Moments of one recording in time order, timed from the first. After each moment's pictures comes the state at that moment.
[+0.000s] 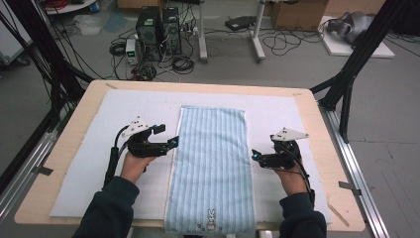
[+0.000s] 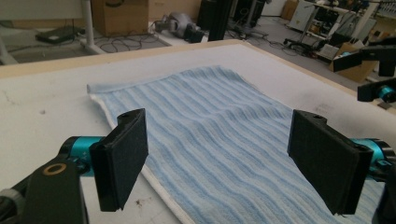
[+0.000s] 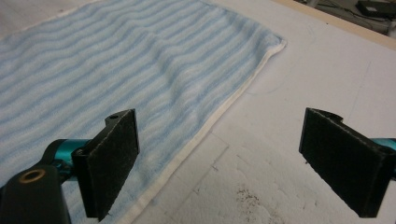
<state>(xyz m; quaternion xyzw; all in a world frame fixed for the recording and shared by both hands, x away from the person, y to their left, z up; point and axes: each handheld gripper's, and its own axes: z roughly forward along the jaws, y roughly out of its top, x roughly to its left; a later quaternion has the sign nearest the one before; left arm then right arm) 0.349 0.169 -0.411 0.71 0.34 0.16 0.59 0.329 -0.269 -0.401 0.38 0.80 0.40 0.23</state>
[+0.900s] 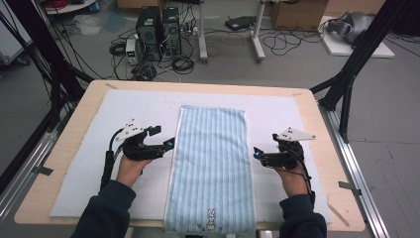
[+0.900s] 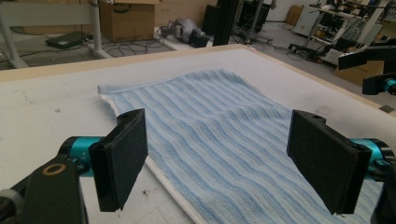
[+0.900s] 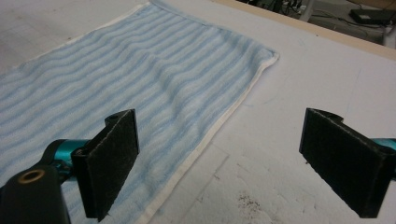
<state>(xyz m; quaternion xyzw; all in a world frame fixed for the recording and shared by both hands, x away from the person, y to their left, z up) 0.339 0.177 -0.410 0.70 0.35 0.17 0.60 0.323 -0.273 -0.397 0.40 0.78 0.43 0.23</state>
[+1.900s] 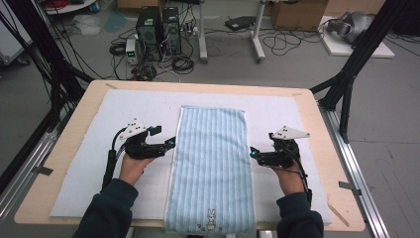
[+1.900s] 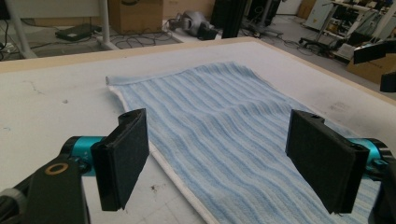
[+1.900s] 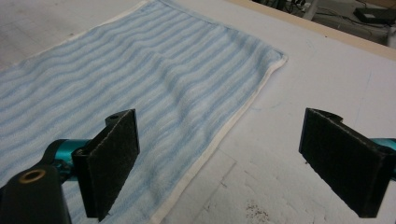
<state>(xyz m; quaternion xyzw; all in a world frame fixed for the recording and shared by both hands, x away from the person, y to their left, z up) 0.345 0.174 -0.415 0.71 0.37 0.17 0.58 0.328 -0.263 -0.395 0.39 0.79 0.42 0.23</state>
